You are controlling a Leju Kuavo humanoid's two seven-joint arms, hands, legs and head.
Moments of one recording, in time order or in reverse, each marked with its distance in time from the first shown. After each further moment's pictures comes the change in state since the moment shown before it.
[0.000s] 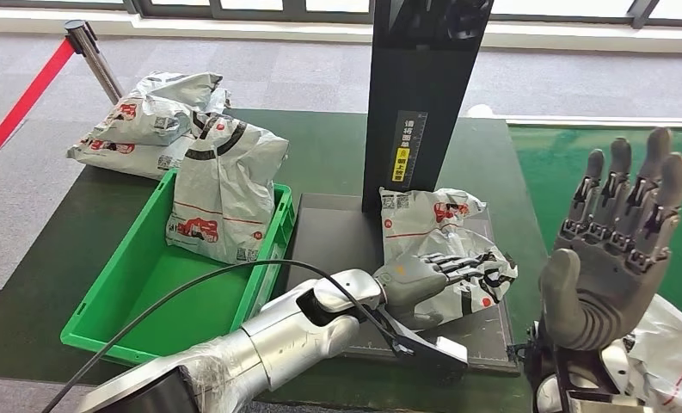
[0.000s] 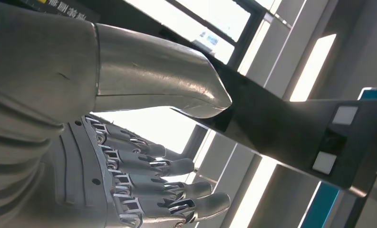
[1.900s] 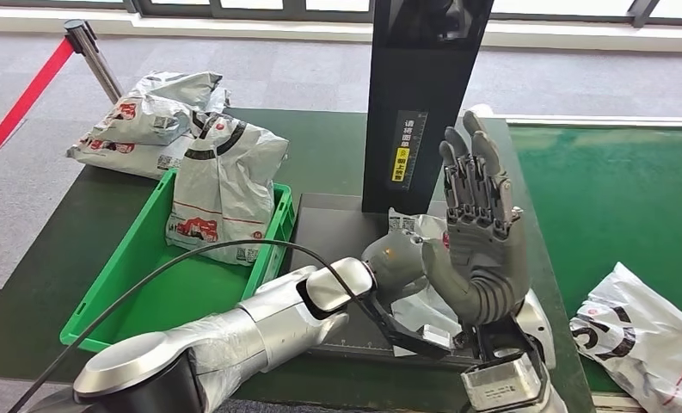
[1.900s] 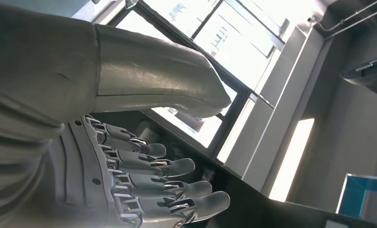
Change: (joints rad) left arm -0.120 0.000 -0.230 0.181 -0.059 0.352 0.096; right arm -0.123 0.005 0.192 0.132 0.034 0.149 0.058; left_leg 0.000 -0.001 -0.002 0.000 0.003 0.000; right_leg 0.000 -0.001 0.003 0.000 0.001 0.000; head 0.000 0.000
